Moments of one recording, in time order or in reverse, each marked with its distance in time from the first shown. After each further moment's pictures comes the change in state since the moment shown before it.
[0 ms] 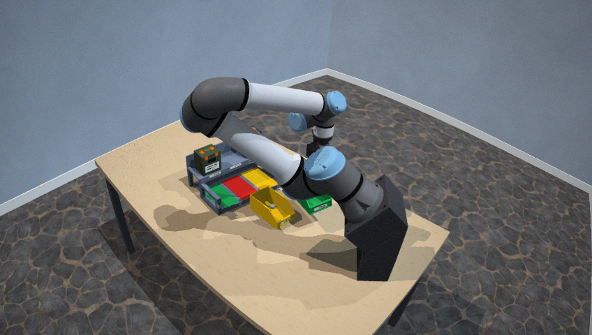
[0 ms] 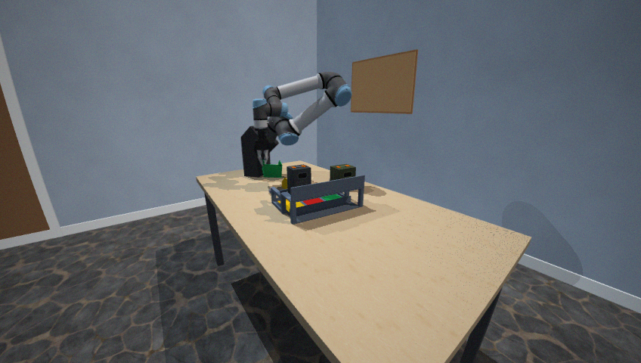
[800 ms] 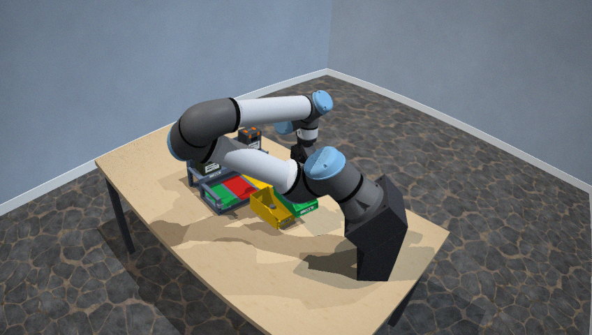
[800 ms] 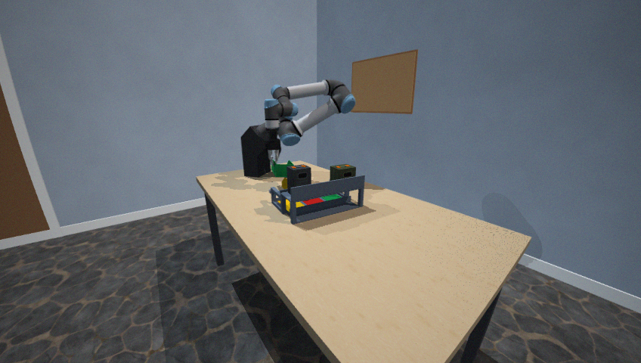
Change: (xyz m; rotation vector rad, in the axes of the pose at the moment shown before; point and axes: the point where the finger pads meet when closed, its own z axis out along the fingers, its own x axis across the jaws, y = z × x) arm 0.061 0.008 0.001 0.000 0.000 -0.060
